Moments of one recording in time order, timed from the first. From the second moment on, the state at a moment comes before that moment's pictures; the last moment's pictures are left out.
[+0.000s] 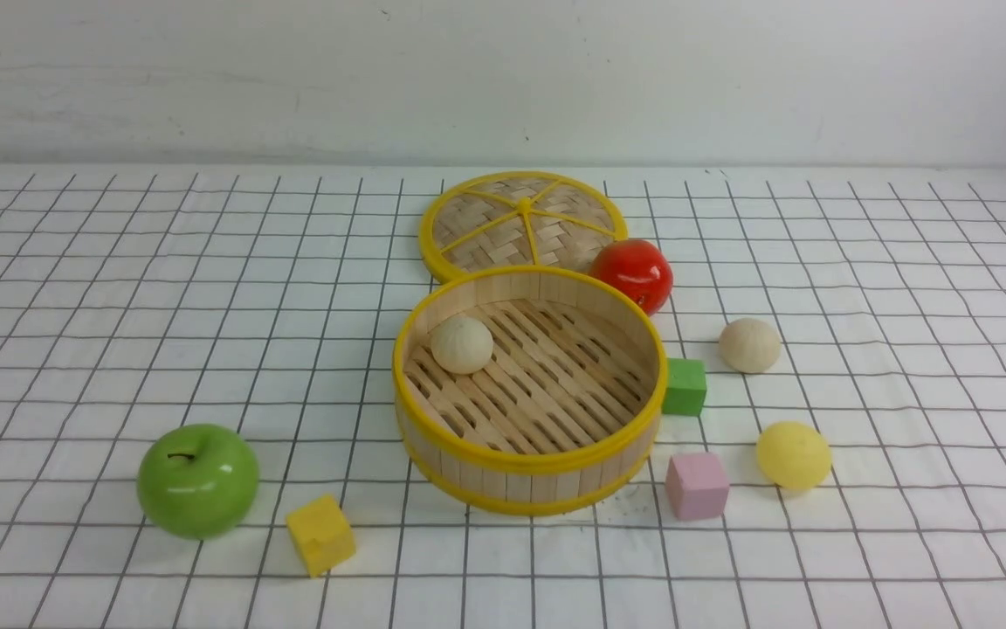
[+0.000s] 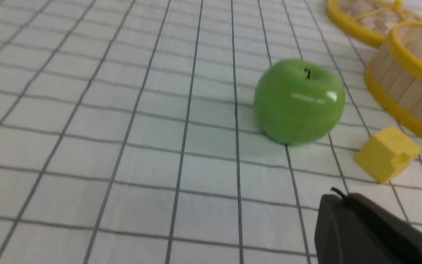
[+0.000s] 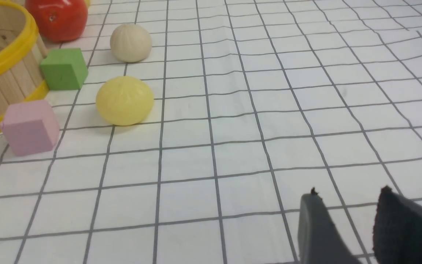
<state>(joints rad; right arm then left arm) -0.03 -0.01 0.02 -0.13 0.39 0.18 -0.04 -0.01 0.03 -0.05 0.36 -0.18</state>
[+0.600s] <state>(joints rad) -0.03 -0.01 0.02 -0.13 0.39 0.18 -0.04 -0.01 0.03 -0.05 0.38 -0.18</state>
